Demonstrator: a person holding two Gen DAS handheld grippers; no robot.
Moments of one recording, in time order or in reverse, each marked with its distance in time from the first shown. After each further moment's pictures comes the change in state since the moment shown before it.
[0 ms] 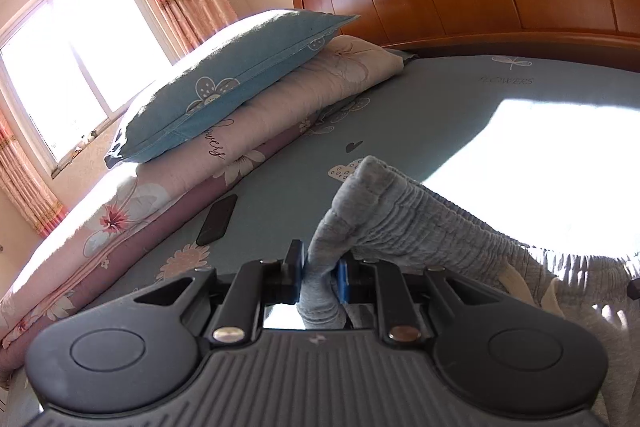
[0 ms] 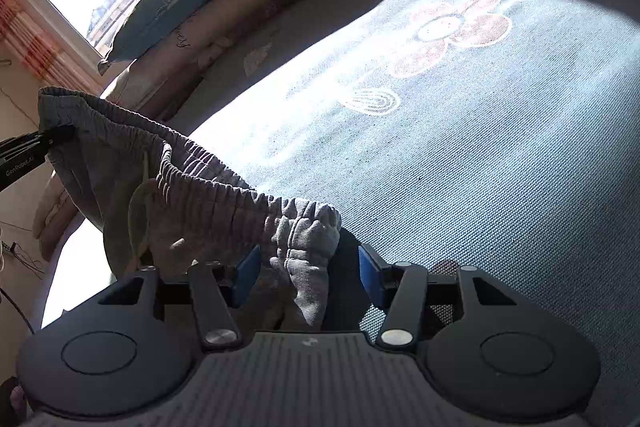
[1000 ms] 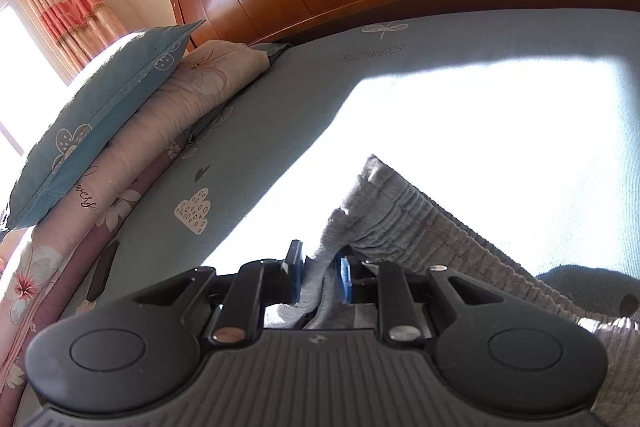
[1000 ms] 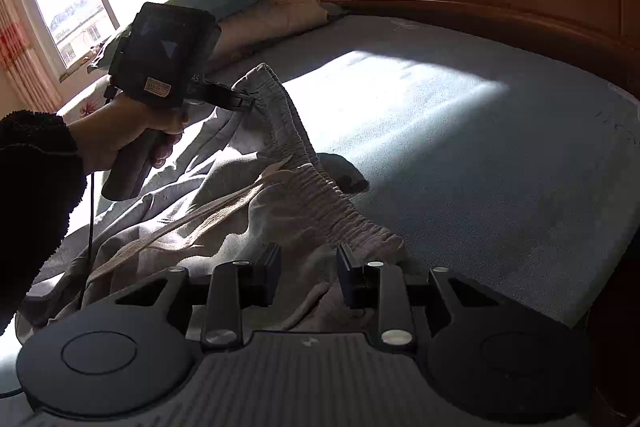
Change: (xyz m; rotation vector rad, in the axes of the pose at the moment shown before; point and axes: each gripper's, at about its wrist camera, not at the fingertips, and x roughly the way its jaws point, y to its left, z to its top) left arm 0.060 -0.182 0.041 0.201 0.018 -0.177; right arm -0.159 0.039 -0.090 -0.095 -0.183 -0.277
